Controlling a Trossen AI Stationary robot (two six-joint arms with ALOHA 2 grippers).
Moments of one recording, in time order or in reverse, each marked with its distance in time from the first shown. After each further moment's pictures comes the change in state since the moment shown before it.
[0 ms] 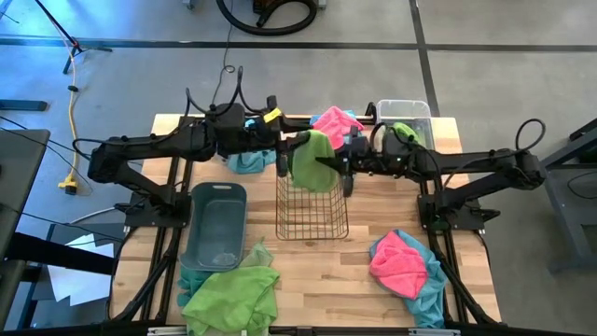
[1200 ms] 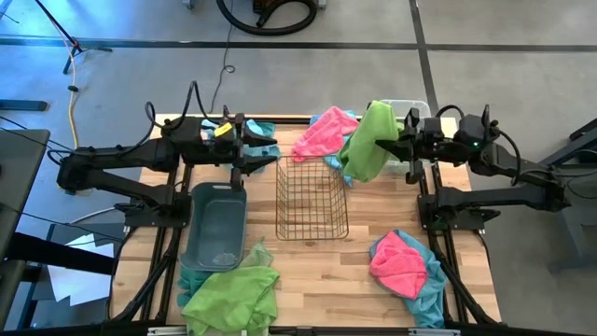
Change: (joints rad) left arm -0.014 -0.354 -0.373 0.089 0.124 -0.187; right arm -0.136 -0.479 0.002 -0.369 -0.165 0.046
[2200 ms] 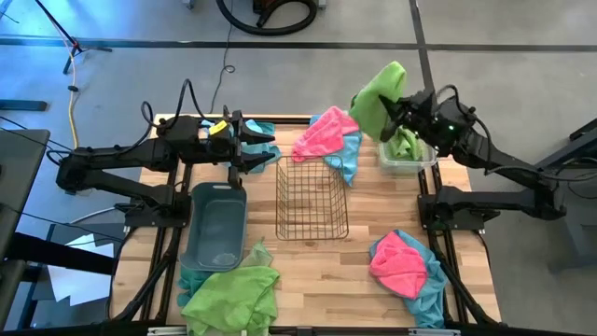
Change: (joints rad) left arm 0.000 -0.014 0.000 0.026 -0.008 0.010; right arm -0.247 0.129 0.000 0.022 0.467 -0.160
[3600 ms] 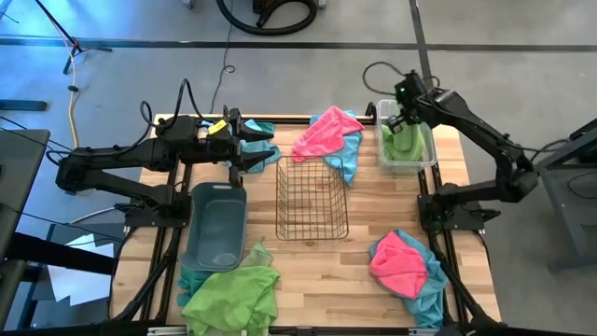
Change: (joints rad) left arm 0.000 -0.004 0.000 -0.006 -0.032 0.063; right arm -0.462 0.433 0.247 -0.915 0.048 0.092
